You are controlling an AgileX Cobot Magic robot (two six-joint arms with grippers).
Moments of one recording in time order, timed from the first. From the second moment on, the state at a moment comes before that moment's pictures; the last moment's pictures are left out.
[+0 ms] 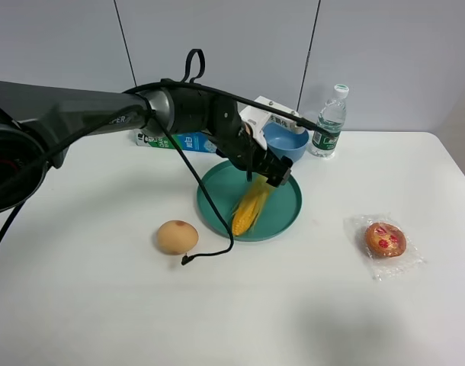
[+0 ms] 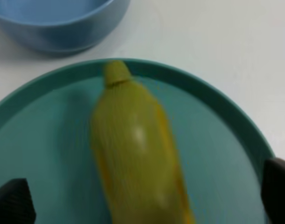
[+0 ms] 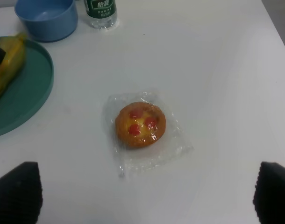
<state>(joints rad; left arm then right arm) -0.70 2.23 -1.70 -0.18 0.47 0.15 -0.01 0.00 -0.50 0.00 1.07 0.04</state>
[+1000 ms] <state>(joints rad) -0.18 1.93 -1.70 0.01 0.67 0.15 -0.01 0.00 -0.50 0.00 1.07 0.04</state>
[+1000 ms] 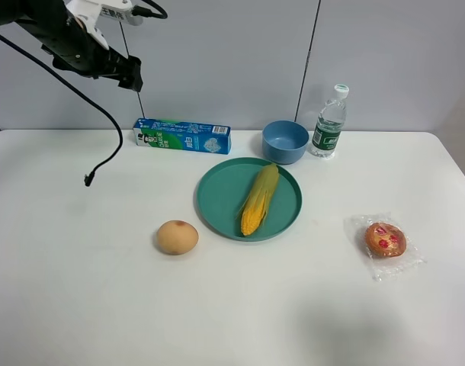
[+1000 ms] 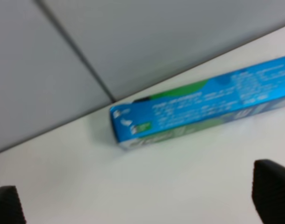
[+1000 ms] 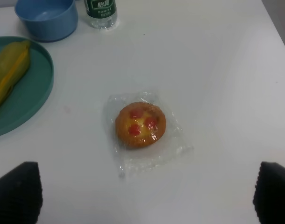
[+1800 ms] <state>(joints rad) -0.05 1.14 -1.09 0.03 0.68 0.15 -0.01 0.00 -0.50 0.00 1.07 0.04</state>
